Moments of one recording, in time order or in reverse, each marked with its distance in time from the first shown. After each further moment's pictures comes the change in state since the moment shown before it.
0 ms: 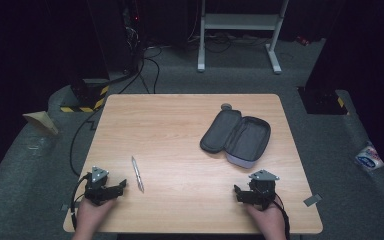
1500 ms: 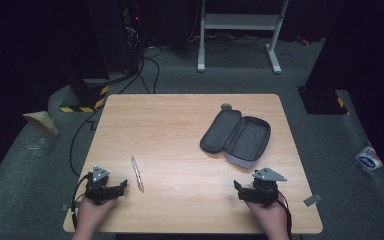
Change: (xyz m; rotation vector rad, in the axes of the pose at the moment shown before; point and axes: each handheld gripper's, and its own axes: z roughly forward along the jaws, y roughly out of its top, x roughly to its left) left arm -0.001 0.001 0.001 0.003 -0.007 0.013; right arm 0.001 0.014 -0.024 -0.143 0.061 -0.014
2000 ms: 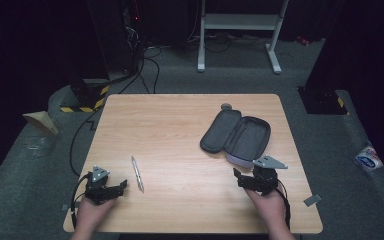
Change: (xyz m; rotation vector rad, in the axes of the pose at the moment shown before) left arm 0.002 0.000 0.000 0.004 -0.015 0.002; right arm -0.006 0.036 0.001 -0.037 -0.007 0.019
